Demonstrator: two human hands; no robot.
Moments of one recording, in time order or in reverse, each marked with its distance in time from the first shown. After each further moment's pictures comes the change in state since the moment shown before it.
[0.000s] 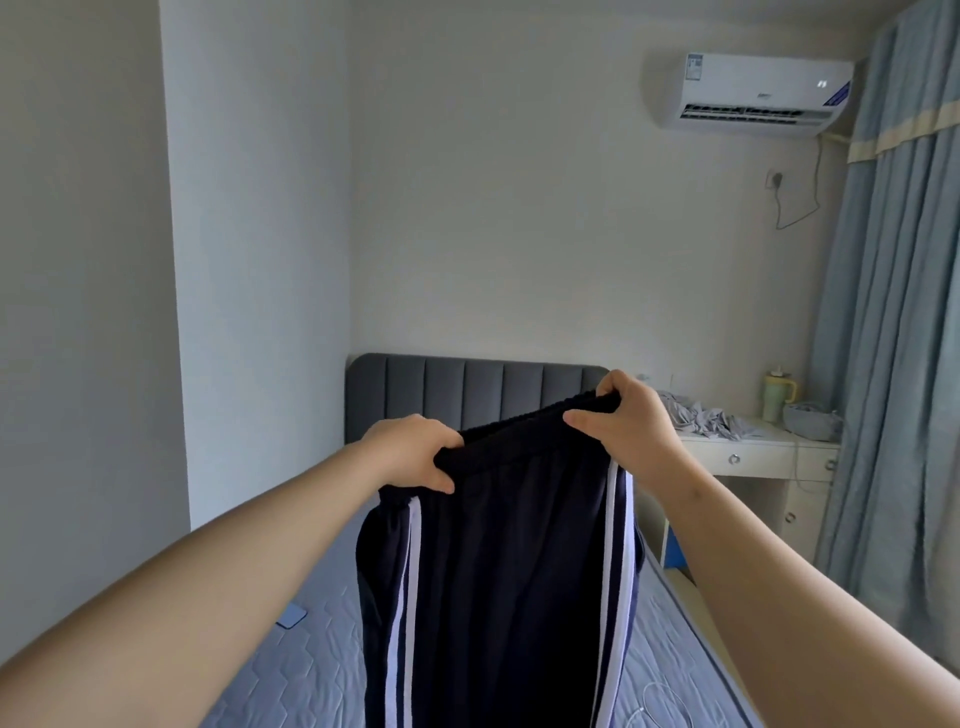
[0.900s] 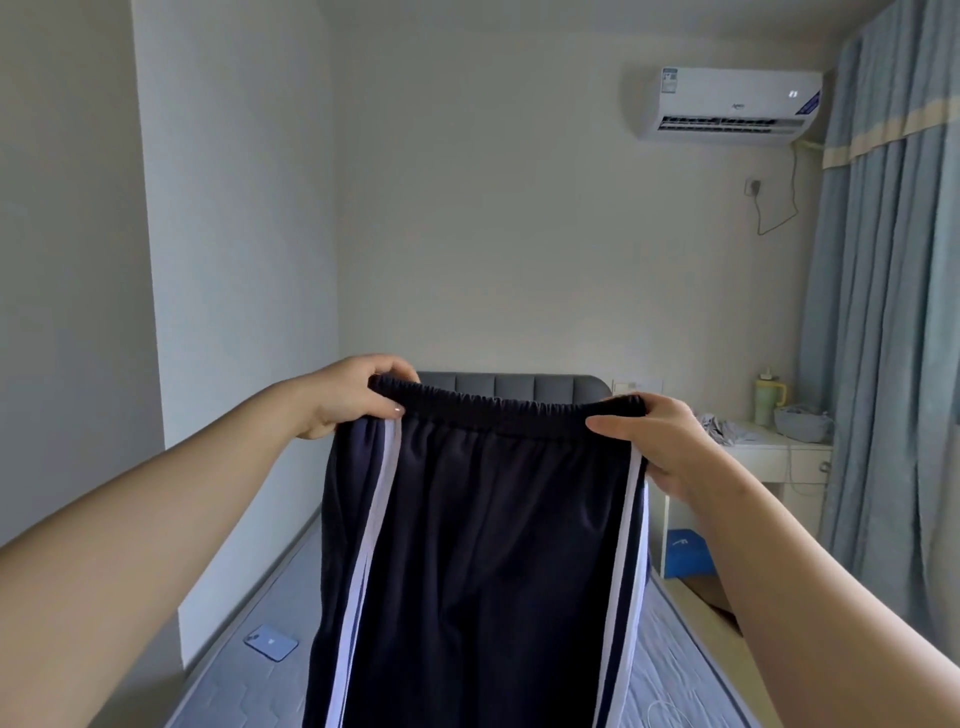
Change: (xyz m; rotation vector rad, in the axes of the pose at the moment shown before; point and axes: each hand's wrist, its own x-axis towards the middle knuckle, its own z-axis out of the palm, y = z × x) left_hand -0.002 -0.026 -0.063 -0.872 0.179 -0.070; right_hand 0.015 0.017 -0.032 0.457 -0.054 0.293
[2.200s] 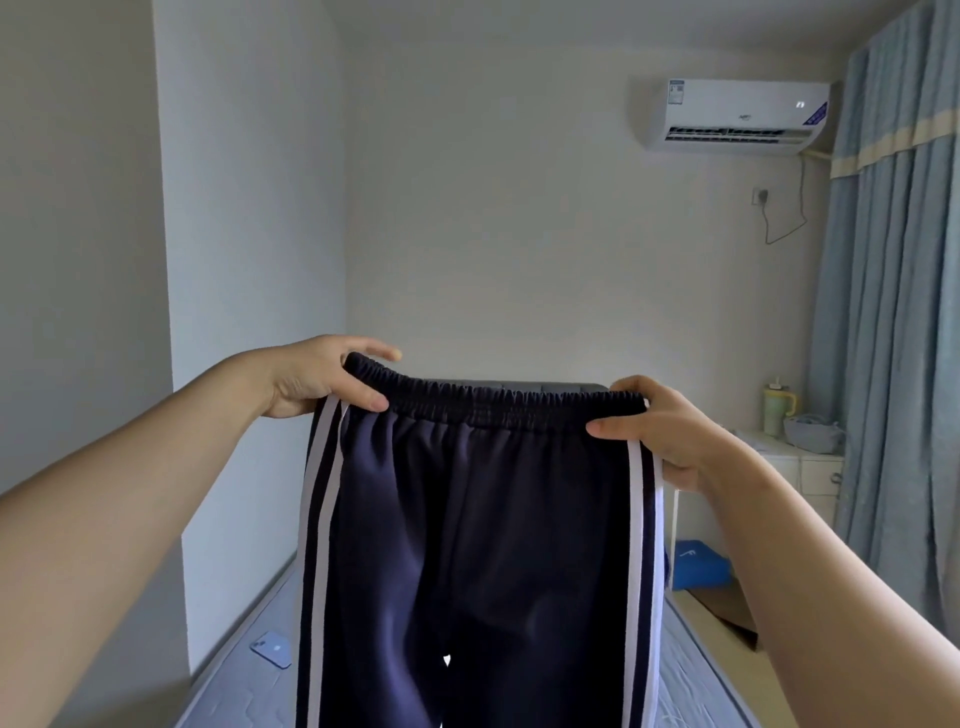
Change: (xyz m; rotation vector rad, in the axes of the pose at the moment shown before) left_hand -0.018 0.014 -0.044 -0.170 -0.096 -0.047; right_hand -0.004 -0.025 0.003 -0.038 -0.198 -0.010
